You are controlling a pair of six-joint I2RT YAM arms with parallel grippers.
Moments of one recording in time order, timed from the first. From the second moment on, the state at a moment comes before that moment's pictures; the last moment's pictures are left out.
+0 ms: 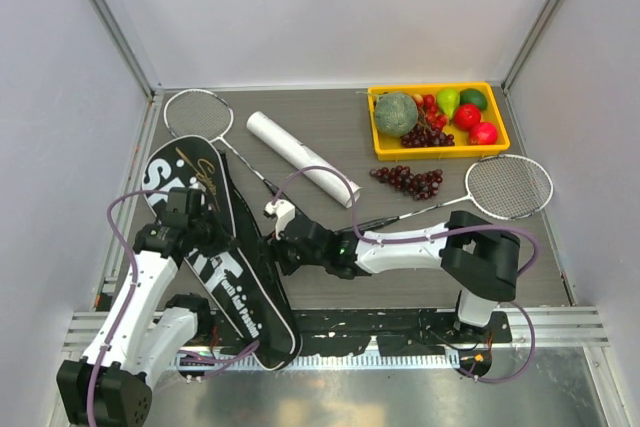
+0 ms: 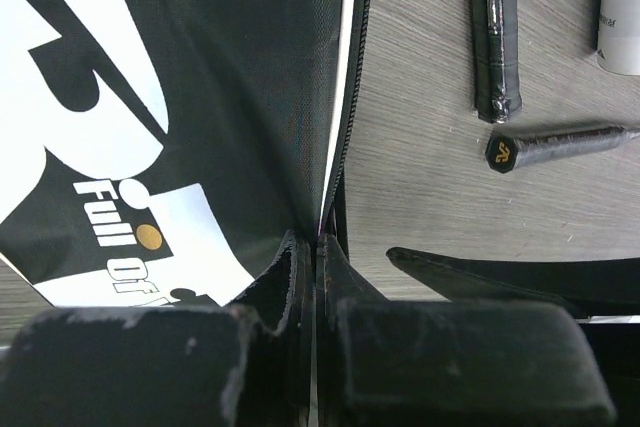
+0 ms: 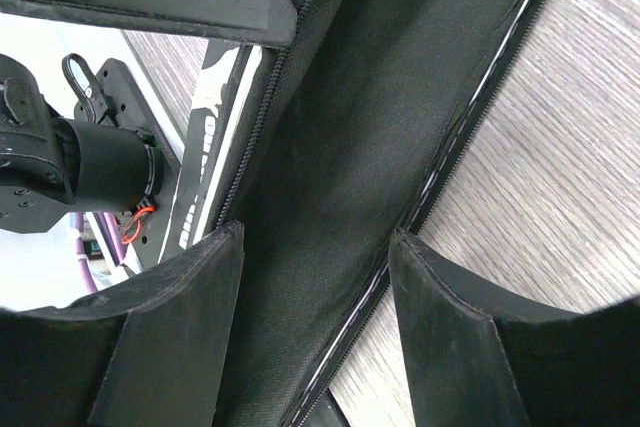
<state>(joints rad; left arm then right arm) -0.15 0.81 0.65 -0.84 0.19 -0.68 1.23 1.72 0.97 0.23 -0.01 0.57</state>
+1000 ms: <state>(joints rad) -0.15 0.66 0.69 -0.88 0.08 -0.60 1.04 1.56 0.98 -0.05 0.32 0.44</state>
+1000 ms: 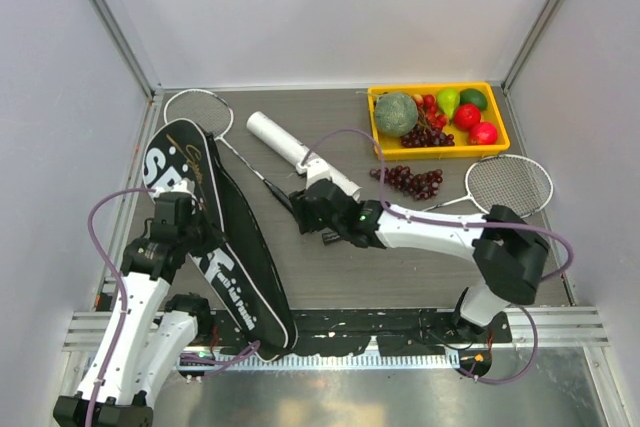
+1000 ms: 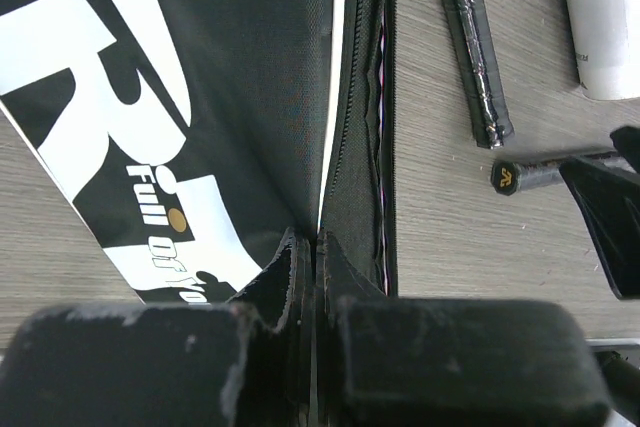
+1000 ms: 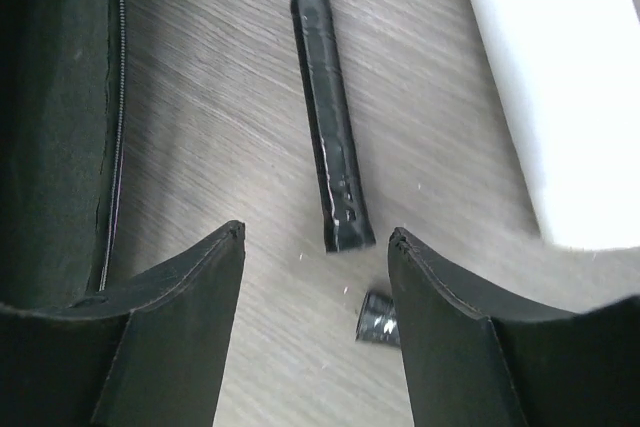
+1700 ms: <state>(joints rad) -0.15 0.62 0.68 -0.93 -0.09 -0.71 1.01 2.01 1.35 -0.19 0.18 0.16</state>
